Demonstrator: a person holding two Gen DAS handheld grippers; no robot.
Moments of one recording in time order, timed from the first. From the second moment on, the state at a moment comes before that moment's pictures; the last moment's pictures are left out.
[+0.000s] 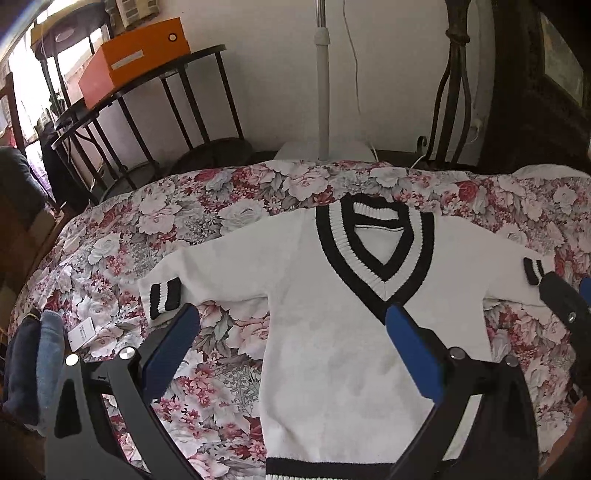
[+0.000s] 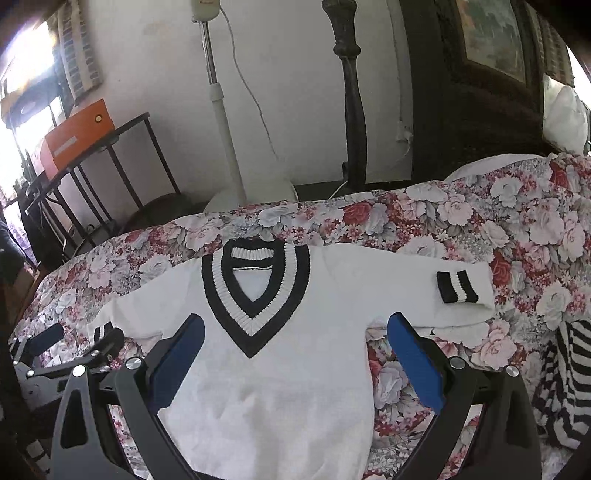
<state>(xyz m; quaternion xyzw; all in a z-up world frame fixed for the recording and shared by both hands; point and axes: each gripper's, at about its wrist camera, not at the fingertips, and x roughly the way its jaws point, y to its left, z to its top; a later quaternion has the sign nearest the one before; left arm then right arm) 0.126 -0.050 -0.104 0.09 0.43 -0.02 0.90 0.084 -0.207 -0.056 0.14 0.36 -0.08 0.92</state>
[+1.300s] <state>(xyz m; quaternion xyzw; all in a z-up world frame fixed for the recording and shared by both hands) 0.142 -0.051 -0.132 0.08 0.45 -0.03 0.89 0.105 -0.197 -0.076 0.14 0.38 -0.06 0.91</state>
